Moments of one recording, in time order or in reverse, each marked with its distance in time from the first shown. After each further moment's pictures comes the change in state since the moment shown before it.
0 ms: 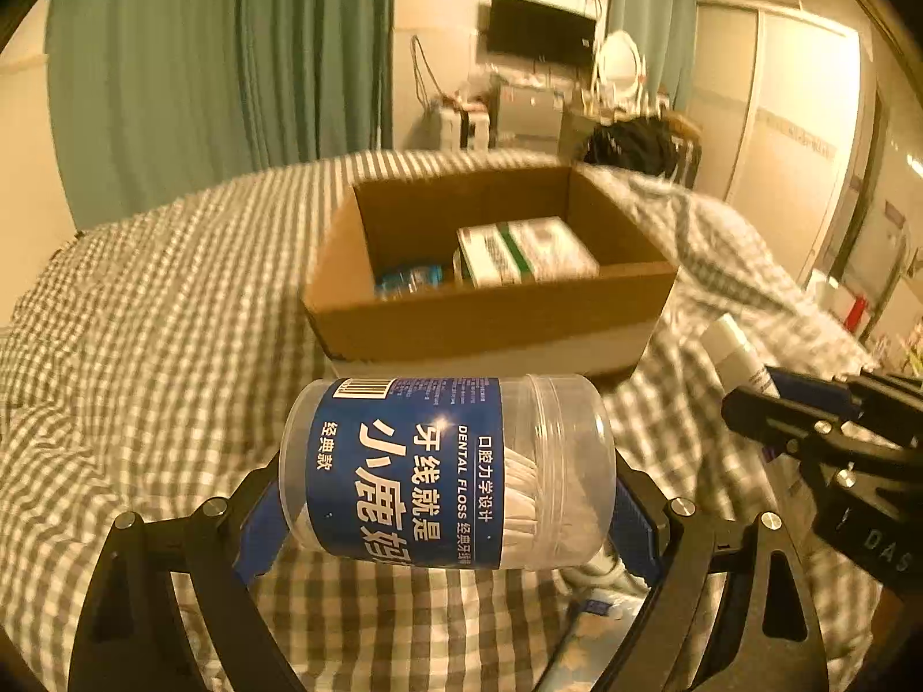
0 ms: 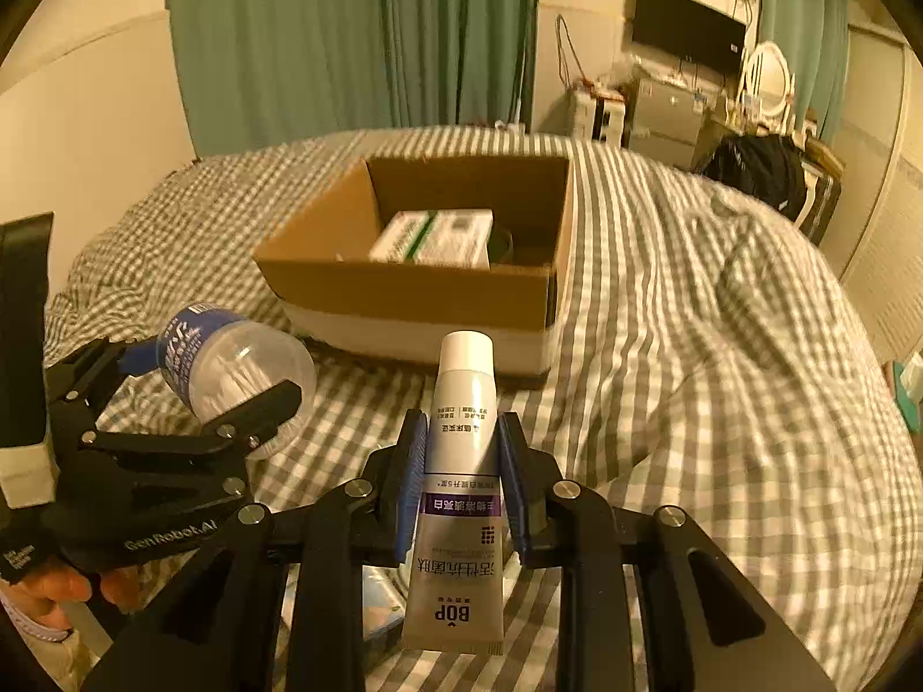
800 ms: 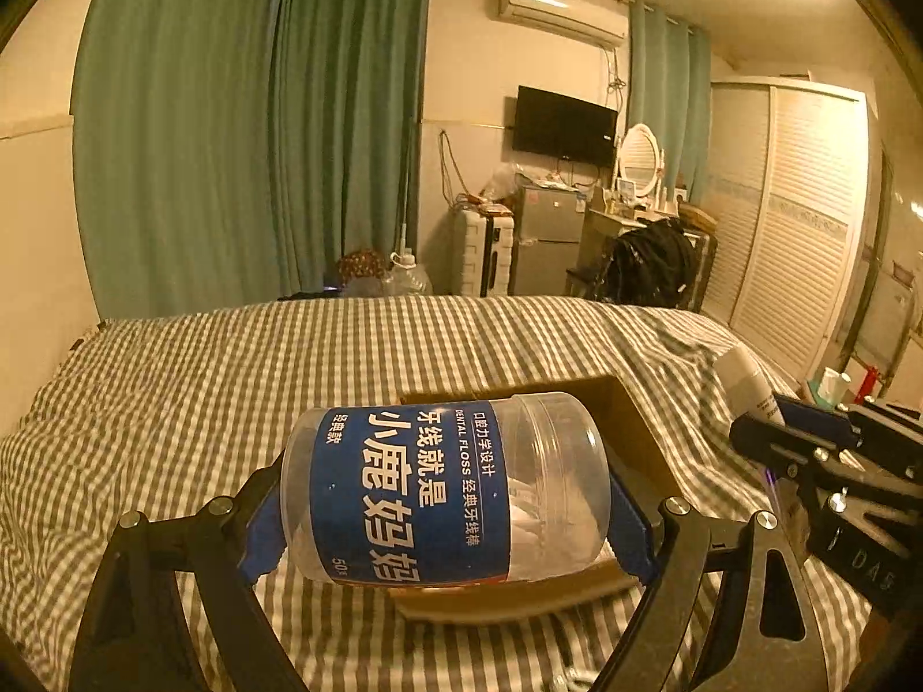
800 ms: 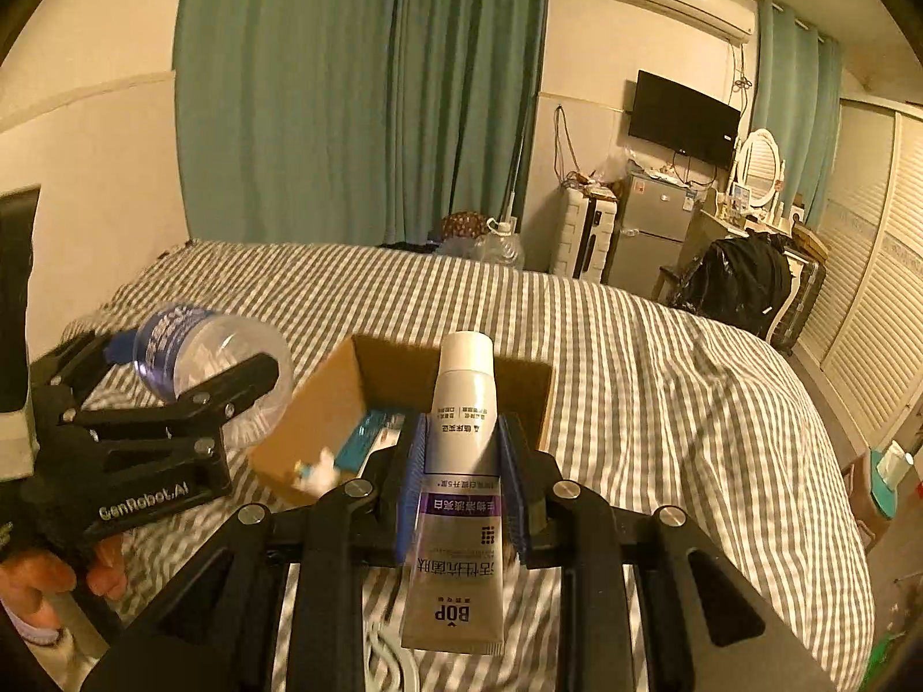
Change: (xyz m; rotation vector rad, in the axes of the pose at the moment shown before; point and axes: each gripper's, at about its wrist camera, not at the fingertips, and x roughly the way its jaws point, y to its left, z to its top) left arm -0.016 0.036 0.120 -0.036 -0.215 0.035; right arm -0.011 -0.003 0.128 -0.052 -0.198 -0.042
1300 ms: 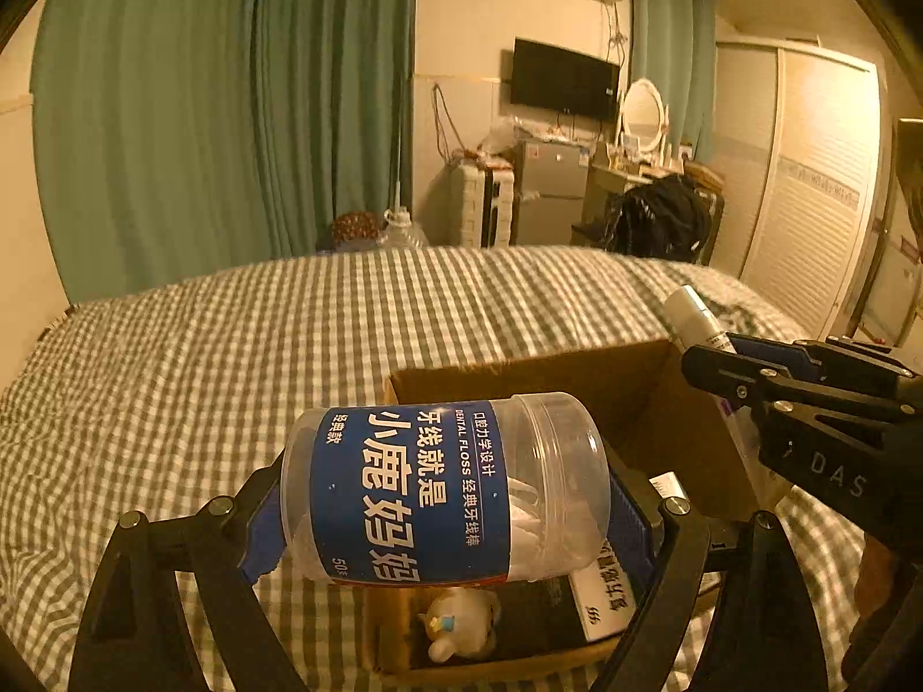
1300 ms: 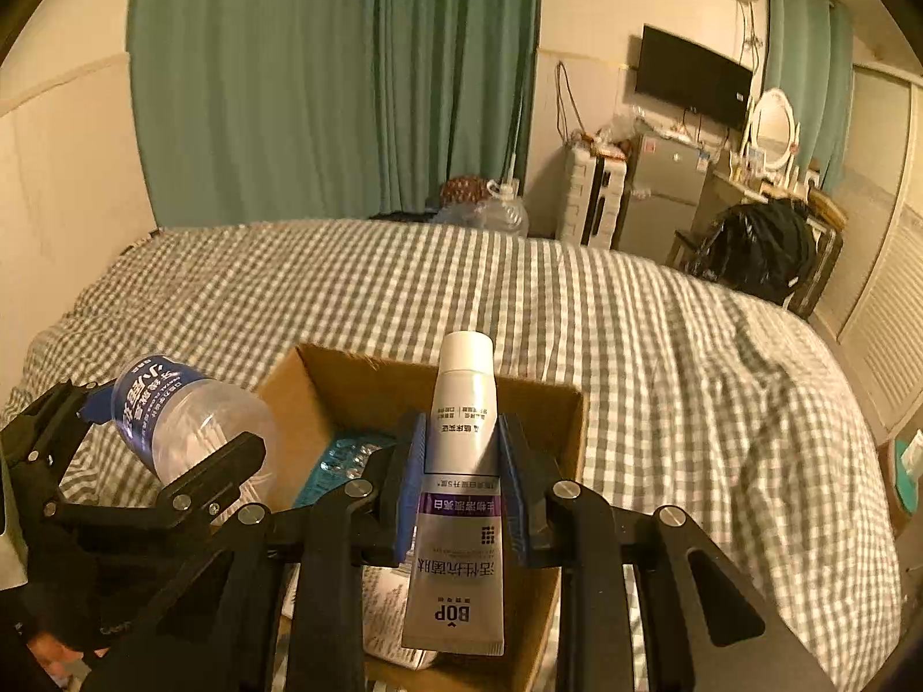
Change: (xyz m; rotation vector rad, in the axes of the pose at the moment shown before) left arm 0.095 0.004 -0.016 0.032 0.119 -0.004; right arm 0.126 -0.019 0.017 0.035 0.109 0.018
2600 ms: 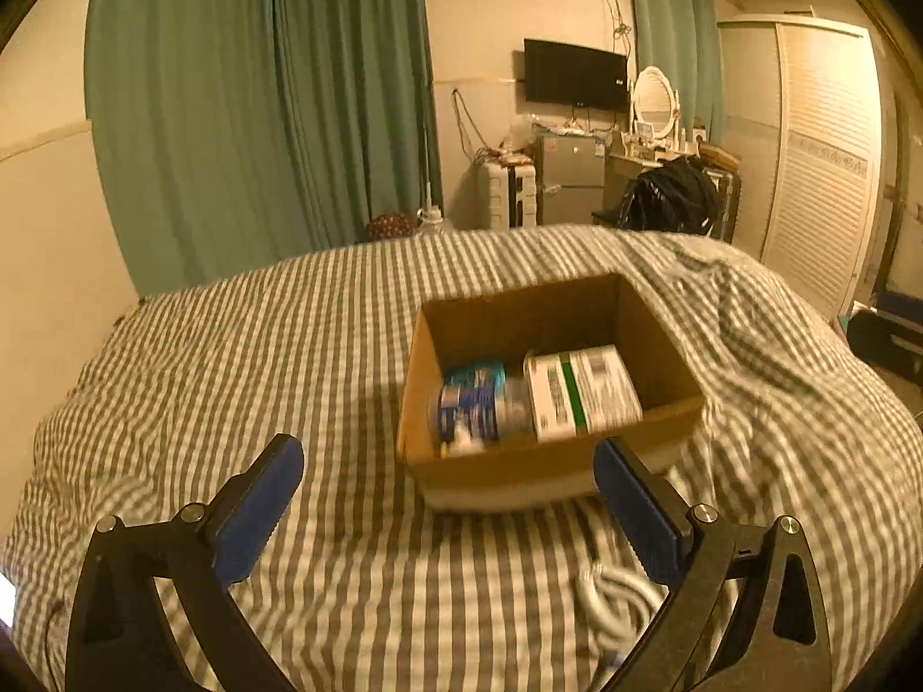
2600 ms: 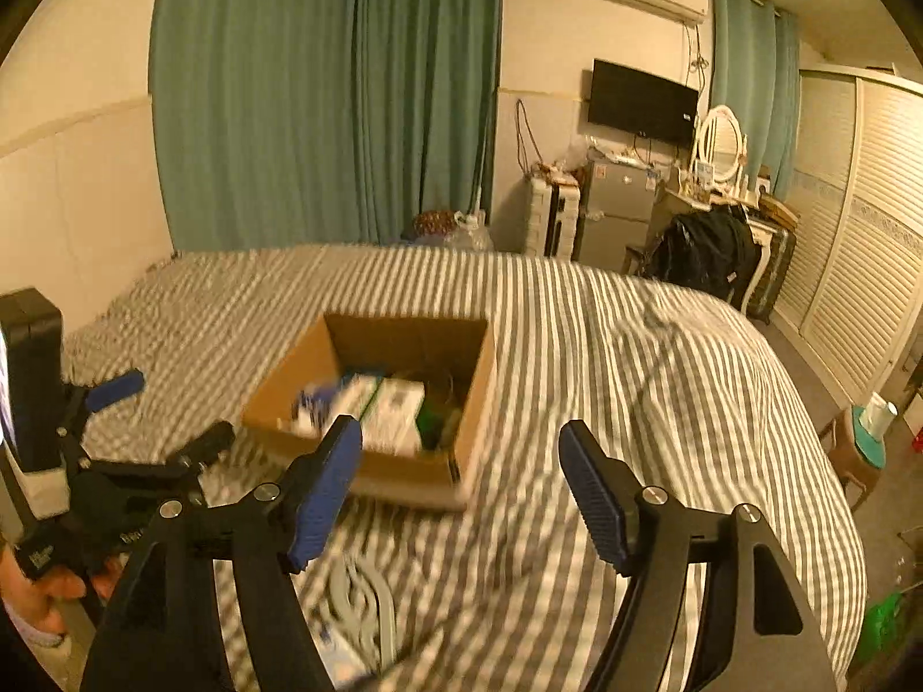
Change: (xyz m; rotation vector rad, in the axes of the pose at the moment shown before) left arm -0.125 -0.028 -0.067 0.045 -0.001 0.116; right arm -0.187 -0.013 -0.095 0.041 -0.095 -0.072
